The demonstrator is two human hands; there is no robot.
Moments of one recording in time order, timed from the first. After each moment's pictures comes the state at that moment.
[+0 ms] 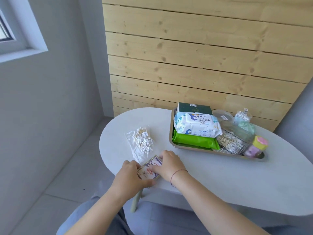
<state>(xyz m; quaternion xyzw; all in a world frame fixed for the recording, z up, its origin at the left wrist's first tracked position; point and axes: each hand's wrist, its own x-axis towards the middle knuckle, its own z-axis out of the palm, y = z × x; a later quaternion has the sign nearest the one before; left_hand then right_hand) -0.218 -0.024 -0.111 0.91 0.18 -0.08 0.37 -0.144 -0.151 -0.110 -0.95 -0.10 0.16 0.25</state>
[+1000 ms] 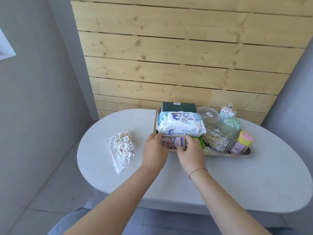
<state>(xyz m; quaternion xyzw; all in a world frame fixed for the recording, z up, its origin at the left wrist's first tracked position) -0.103 -0.127 -0.109 0.92 0.06 0.14 0.37 -0.095 -0.243 -0.108 -0.92 0.02 -0.06 0.38</state>
